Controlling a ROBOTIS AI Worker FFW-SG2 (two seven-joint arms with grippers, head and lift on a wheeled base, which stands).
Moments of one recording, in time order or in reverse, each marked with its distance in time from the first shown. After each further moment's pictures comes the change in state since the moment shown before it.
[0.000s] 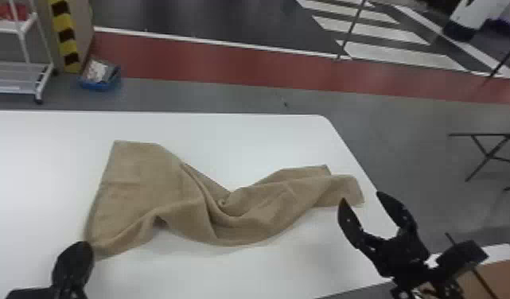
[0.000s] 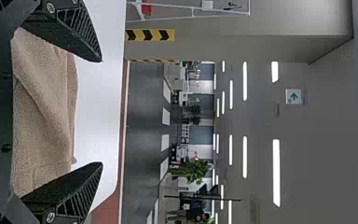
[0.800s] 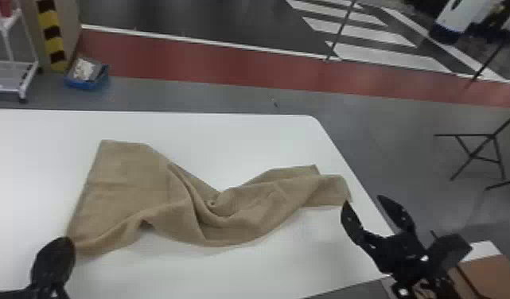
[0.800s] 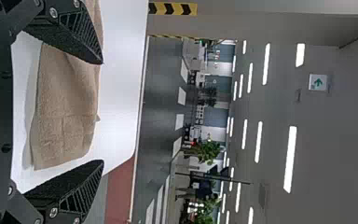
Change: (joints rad) left arm 0.007 0.005 0.004 -0.035 -0.012 -0.003 0.014; right arm -0.068 -0.011 -0.083 0.104 0.089 0.028 -0.016
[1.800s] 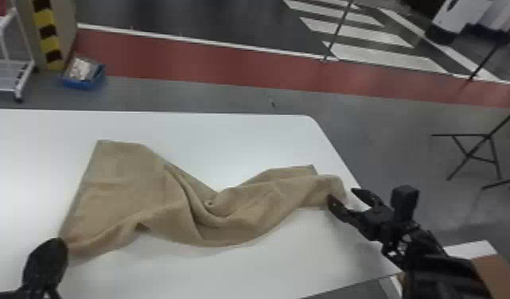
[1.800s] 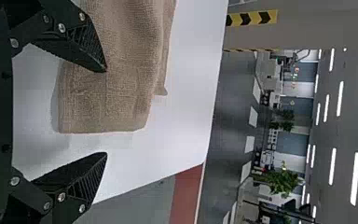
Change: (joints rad) left arm 0.005 0.003 0.012 -0.003 -0.010 0.009 -0.001; right arm -0.420 -0.184 0.034 0.491 0.202 0.232 0.174
